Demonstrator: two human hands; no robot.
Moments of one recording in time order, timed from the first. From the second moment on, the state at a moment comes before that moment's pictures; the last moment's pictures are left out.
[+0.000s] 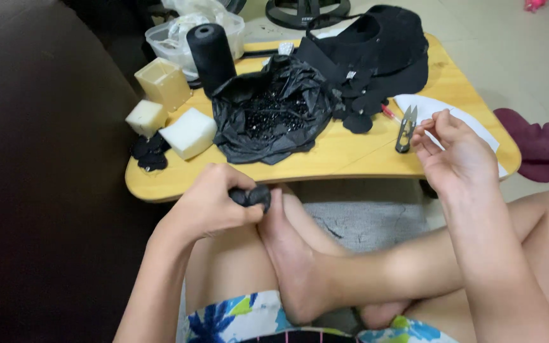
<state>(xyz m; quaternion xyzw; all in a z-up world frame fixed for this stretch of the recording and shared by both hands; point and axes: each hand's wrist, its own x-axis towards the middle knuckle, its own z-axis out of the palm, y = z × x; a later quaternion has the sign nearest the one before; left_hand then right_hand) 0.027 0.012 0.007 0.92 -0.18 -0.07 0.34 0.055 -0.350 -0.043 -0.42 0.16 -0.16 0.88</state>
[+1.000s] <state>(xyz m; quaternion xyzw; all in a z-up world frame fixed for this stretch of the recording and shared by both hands) 0.105 -0.047 -0.034 0.89 -0.18 0.21 0.35 0.131 -0.364 -0.010 -0.44 0.22 -0.18 0.85</state>
